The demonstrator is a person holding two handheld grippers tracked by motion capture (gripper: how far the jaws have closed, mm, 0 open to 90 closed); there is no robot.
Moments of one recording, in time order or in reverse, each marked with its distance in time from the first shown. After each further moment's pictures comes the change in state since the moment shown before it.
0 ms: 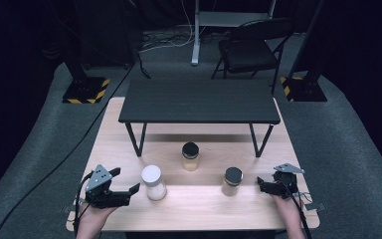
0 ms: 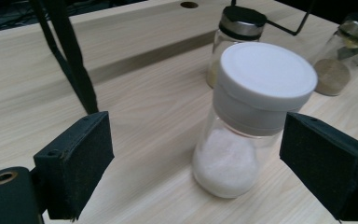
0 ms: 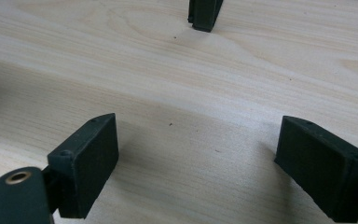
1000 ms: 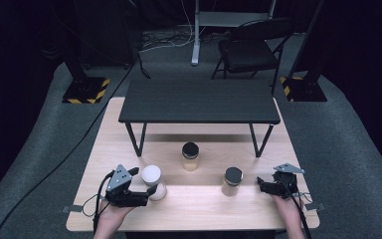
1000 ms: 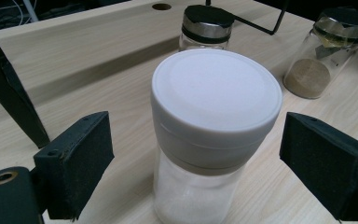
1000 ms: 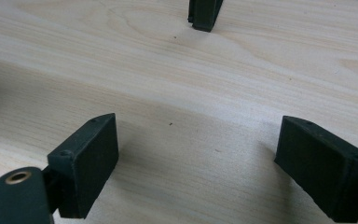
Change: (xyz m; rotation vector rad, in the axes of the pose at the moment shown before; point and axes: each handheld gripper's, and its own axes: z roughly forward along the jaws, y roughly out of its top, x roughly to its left) left arm -0.026 0.002 0.039 -0.005 -0.044 0.041; right arm 0.000 0.000 0.000 0.000 0.000 -0.001
